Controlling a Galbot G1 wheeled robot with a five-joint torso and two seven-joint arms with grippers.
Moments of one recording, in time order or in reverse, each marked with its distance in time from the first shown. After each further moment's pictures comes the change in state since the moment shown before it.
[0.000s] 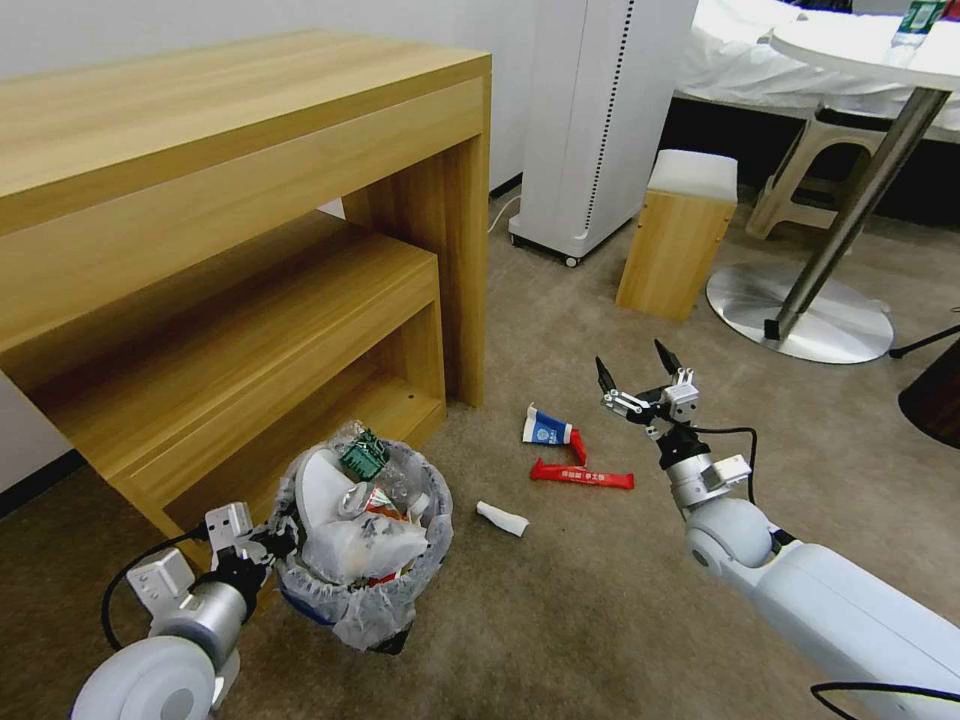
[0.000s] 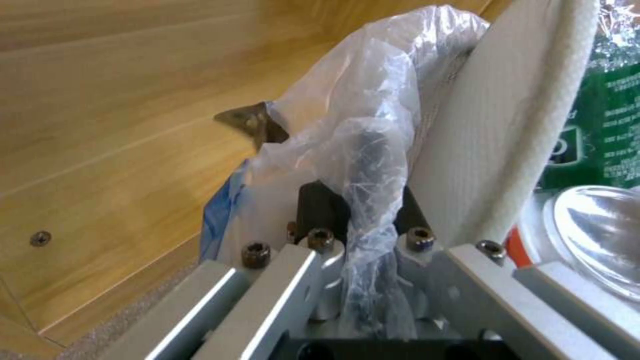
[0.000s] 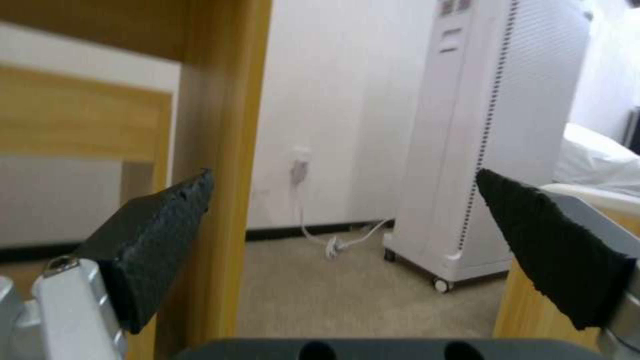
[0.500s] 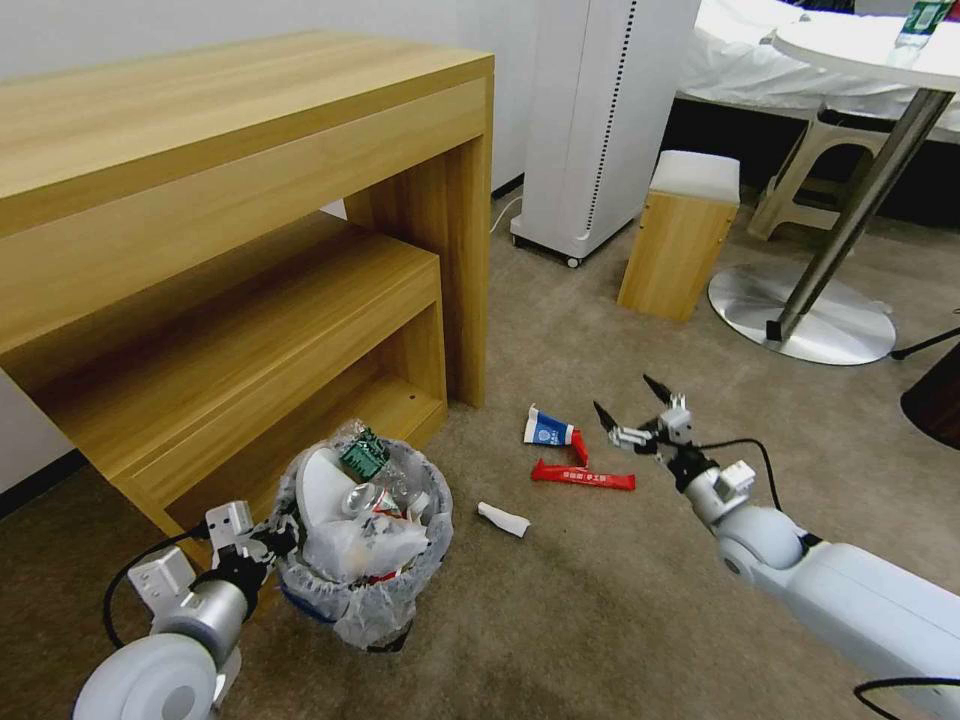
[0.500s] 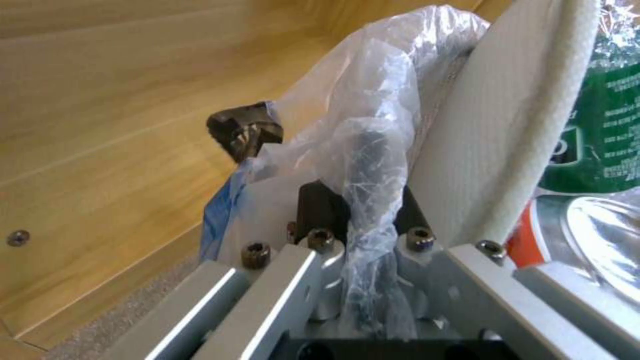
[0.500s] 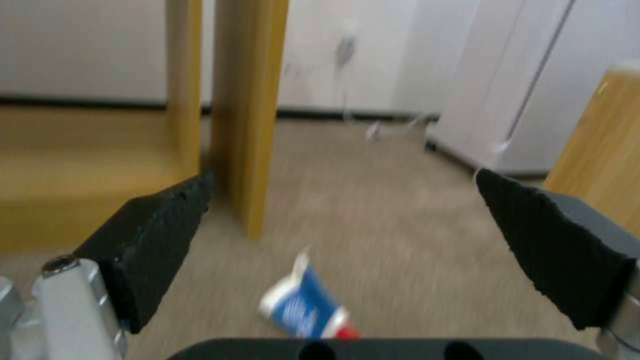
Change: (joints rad) left arm -0.040 0.001 0.029 0.031 -0.005 0.000 0.000; right arm 0.071 -0.109 -0.217 -0.156 0.188 -0.013 -0.220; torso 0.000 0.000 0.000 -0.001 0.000
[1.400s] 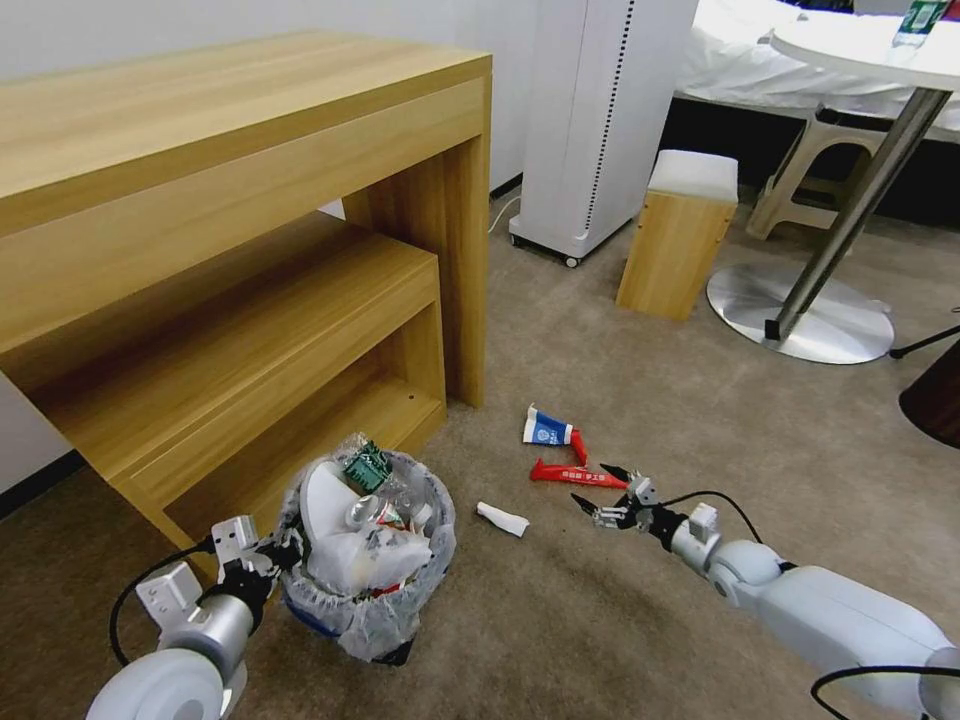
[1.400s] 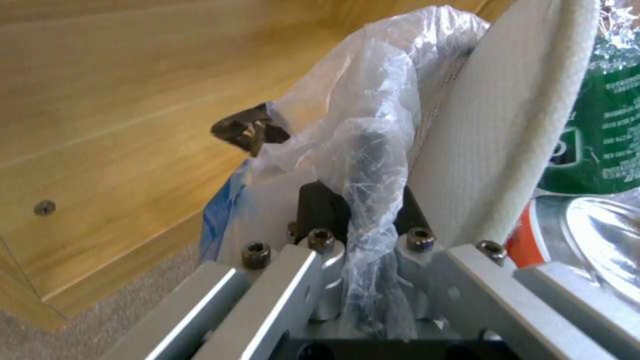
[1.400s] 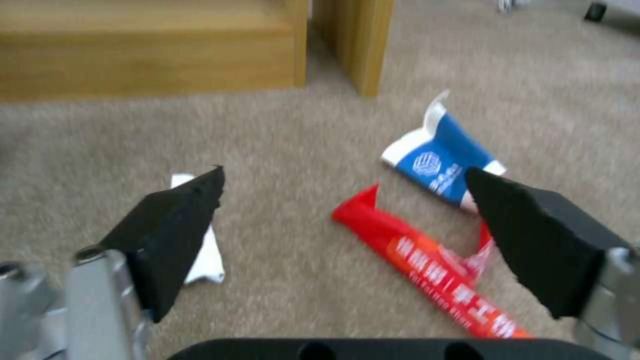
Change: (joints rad) left arm 0.071 -0.040 -0.026 -0.025 0.041 -0.015 0.023; right arm 0.132 0.220 -0.213 -0.396 0.111 -0.051 -0.327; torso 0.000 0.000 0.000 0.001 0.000
